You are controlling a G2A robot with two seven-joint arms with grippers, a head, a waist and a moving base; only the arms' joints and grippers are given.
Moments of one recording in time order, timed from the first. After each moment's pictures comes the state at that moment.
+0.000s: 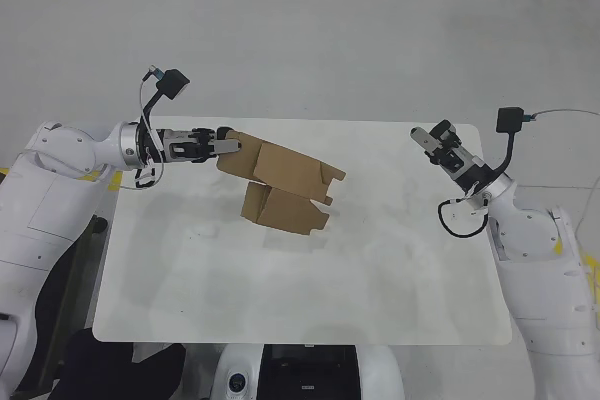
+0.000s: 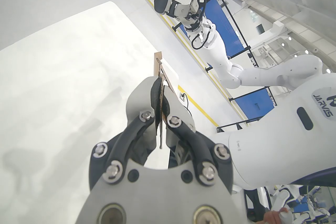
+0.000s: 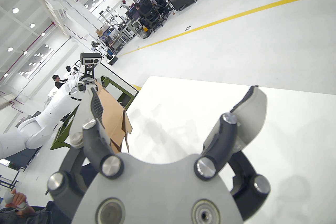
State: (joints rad) left arm 0.71 -0.74 -1.00 -1.32 -0.49 -0.70 -1.12; right arm -1.16 -1.14 1.44 -1.59 -0.22 -0.47 0.48
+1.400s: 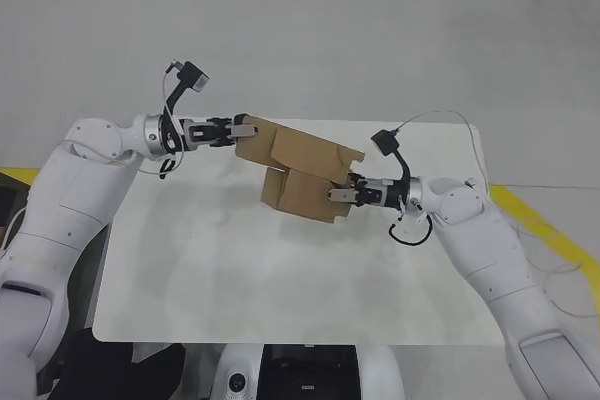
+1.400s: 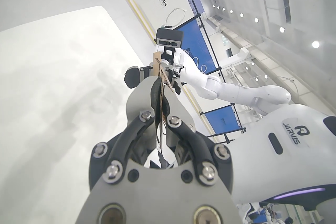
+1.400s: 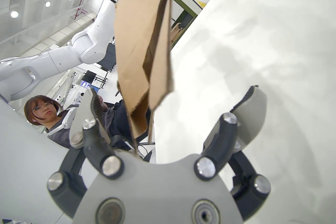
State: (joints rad) left arm 0.59 -0.87 -0.88 -1.10 -0.65 -0.63 -1.17; right arm -0.81 -1.22 0.96 -1.10 0.24 -0.80 1.01
